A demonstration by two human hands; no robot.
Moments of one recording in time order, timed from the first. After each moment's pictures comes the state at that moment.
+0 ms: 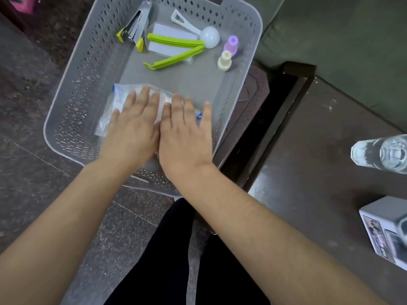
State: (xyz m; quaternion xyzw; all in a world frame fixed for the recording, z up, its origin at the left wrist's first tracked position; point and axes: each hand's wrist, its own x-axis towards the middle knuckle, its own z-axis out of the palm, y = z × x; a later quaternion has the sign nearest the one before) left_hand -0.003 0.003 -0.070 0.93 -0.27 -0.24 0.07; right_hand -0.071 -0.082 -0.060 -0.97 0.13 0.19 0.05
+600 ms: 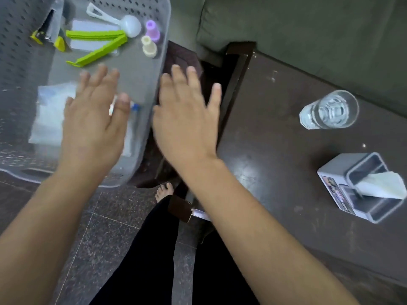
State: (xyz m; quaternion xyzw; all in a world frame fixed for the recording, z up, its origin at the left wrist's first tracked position) left_hand -0.063 -0.056 -0.024 0.92 -0.27 -0.15 0.24; right_hand -0.141 -0.161 -0.035 -0.95 0.30 0.00 0.13
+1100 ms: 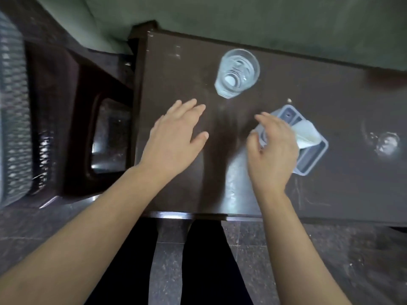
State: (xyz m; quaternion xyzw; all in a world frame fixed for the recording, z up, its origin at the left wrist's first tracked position) left_hand -0.252 -0.230 -0.057 0.79 -0.49 -0.33 0.17; right_hand -0.418 -0.301 -0.071 -0.77 0.58 -0.20 0.17
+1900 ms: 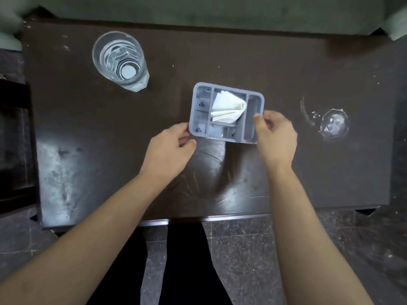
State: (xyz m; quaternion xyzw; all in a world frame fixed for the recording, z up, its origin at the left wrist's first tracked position) left_hand -0.422 -0.335 -0.082 0.79 -0.33 -0.47 0.23; right_hand -0.587 -0.438 -0.095 -0.59 0.74 -0.08 0.31
